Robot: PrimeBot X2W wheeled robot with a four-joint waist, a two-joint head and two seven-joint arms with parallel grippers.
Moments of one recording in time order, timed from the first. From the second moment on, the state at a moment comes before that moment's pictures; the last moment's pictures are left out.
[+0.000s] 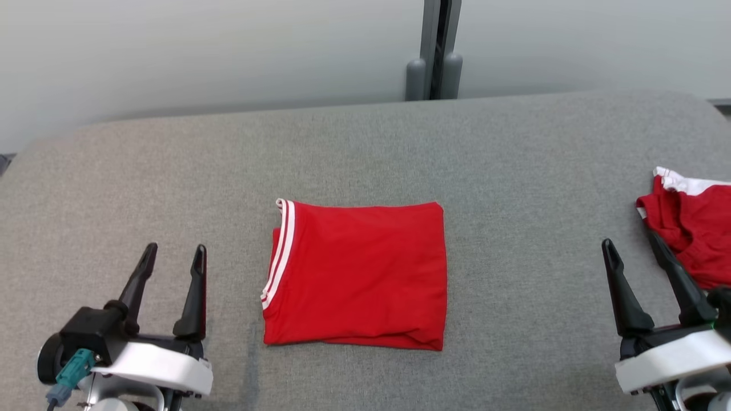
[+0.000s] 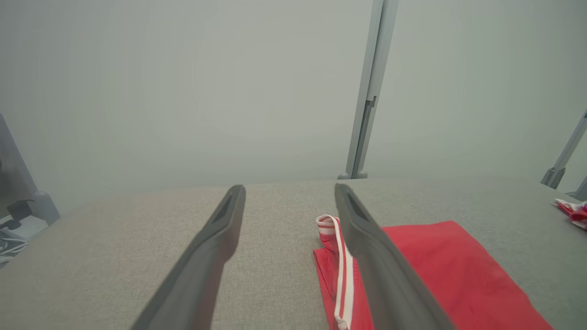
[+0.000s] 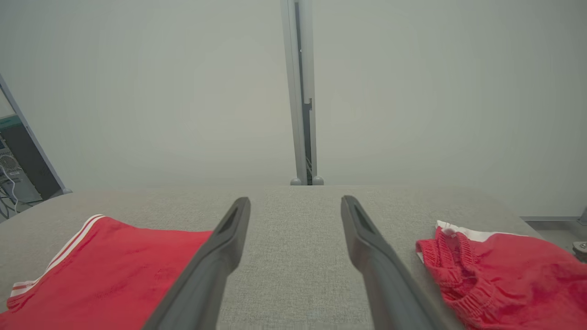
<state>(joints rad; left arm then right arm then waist) -0.05 0.24 -0.15 0.06 -0.37 0.04 -0.18 -0.01 -0.18 0.01 -0.05 0.30 0.13 -0.07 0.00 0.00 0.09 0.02</state>
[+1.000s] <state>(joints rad) 0.04 0.26 -0.17 0.00 -0.39 0.07 -0.12 0.08 -0.15 -0.04 -0.11 0.30 0.13 -0.01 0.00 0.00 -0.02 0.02</state>
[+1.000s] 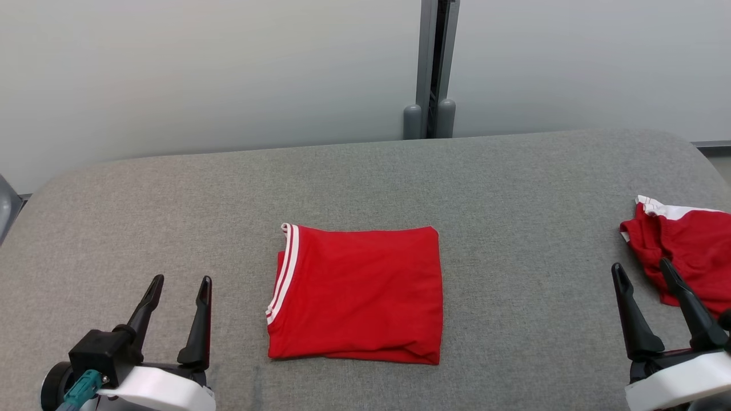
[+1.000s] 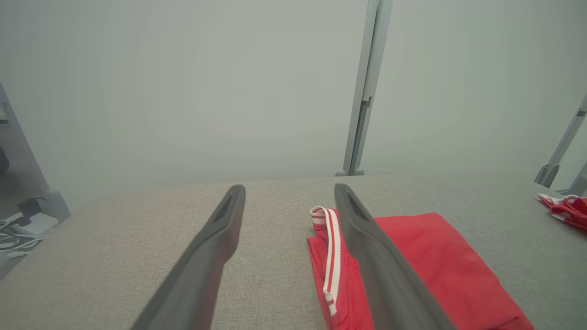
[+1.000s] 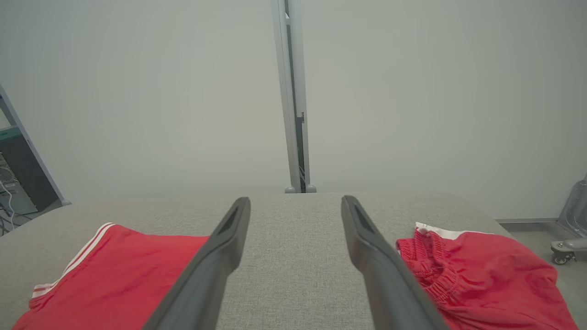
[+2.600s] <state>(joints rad) -0.27 0.21 -0.19 0.08 -0.40 0.01 -0.25 -0.30 -0.15 0.25 0.41 0.39 0.13 0.04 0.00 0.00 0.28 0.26</state>
